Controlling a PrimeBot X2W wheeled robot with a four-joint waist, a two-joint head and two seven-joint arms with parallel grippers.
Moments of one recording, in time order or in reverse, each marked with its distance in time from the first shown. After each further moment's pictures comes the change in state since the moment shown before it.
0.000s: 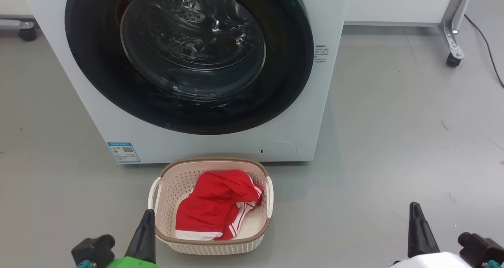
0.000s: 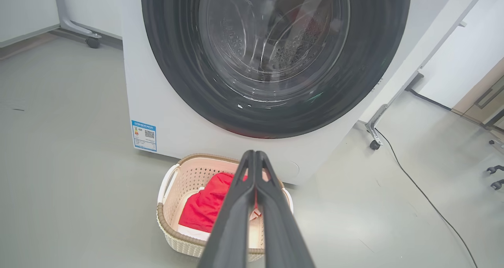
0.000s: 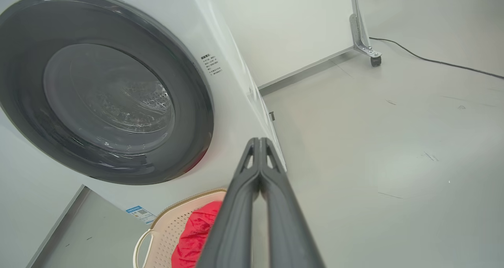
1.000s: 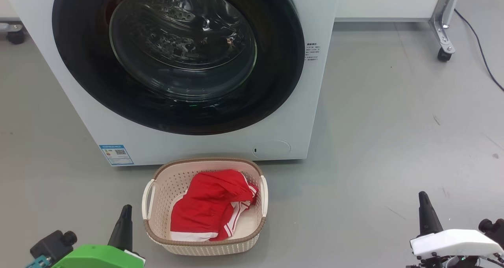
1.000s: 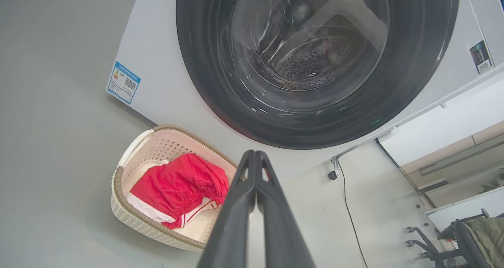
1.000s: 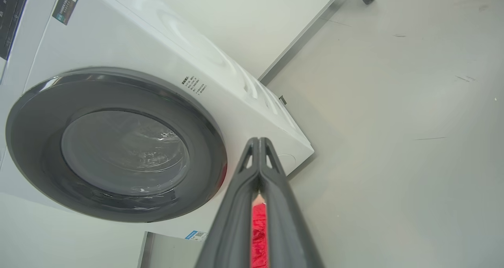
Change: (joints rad) left arm -0.052 0.008 0.108 0.066 -0.422 -0.055 0.063; right arm -0.118 -0.027 -0.073 0.110 0.443 0.067 0.084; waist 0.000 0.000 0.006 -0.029
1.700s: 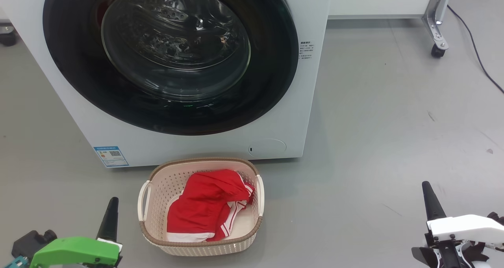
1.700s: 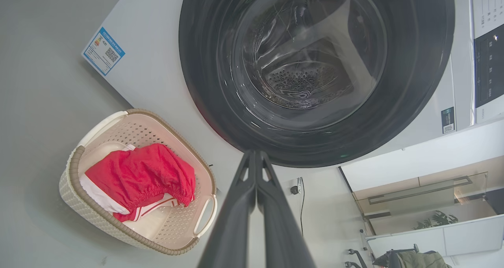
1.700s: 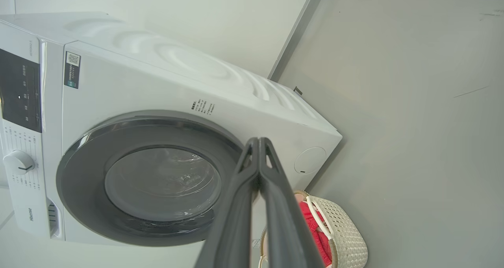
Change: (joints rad) left arm -0.049 0.002 0.071 0.055 -0.281 -0.052 0.044; right arm -0.086 -0.014 -0.047 0.088 0.295 0.053 0.058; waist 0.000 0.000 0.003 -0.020
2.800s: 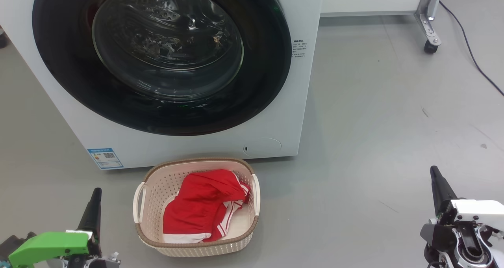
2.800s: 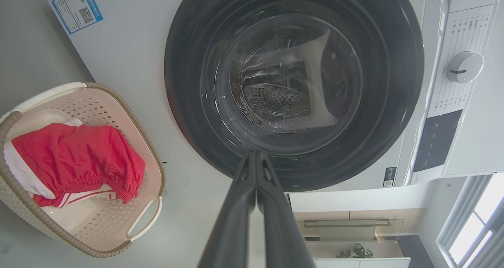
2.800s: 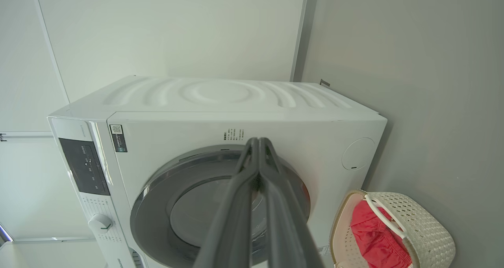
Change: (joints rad) left arm -0.059 0.000 0.081 0.072 -0.321 -0.062 0.044; right arm -0.109 -0.020 -0.055 0.109 0.341 0.065 0.057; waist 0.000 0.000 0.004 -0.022
